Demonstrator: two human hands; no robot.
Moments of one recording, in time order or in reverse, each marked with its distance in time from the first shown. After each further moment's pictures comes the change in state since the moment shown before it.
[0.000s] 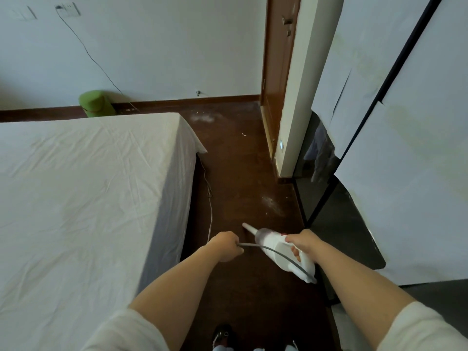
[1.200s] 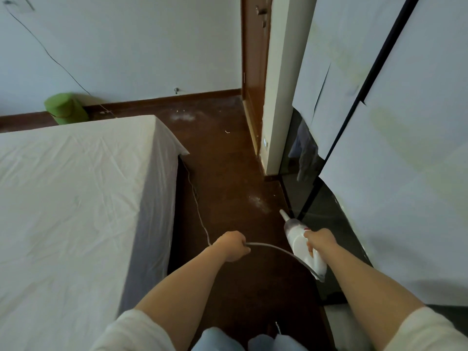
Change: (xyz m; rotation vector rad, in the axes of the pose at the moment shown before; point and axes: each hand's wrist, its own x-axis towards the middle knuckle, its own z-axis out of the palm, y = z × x) left_hand 0.062 0.057 -0.019 0.037 -0.099 0.083; right_hand 0.046 -0.003 -0.063 0.164 0.244 0.204
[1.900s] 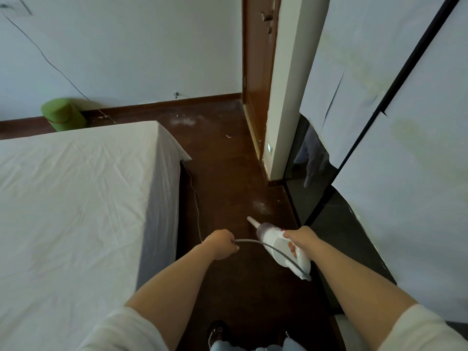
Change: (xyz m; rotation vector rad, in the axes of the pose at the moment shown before) left_hand 0.009 -0.056 -0.051 0.016 0.076 -0.030; right_hand -0.025 -0.054 0.058 0.022 -0.178 -0.104
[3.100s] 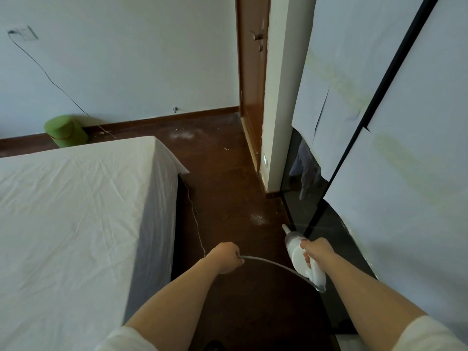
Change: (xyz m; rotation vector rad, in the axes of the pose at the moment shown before) left_hand 0.013 0.042 0.003 0.049 -0.012 0.037; right_hand 0.022 0.007 -0.055 -0.016 0.114 0.061
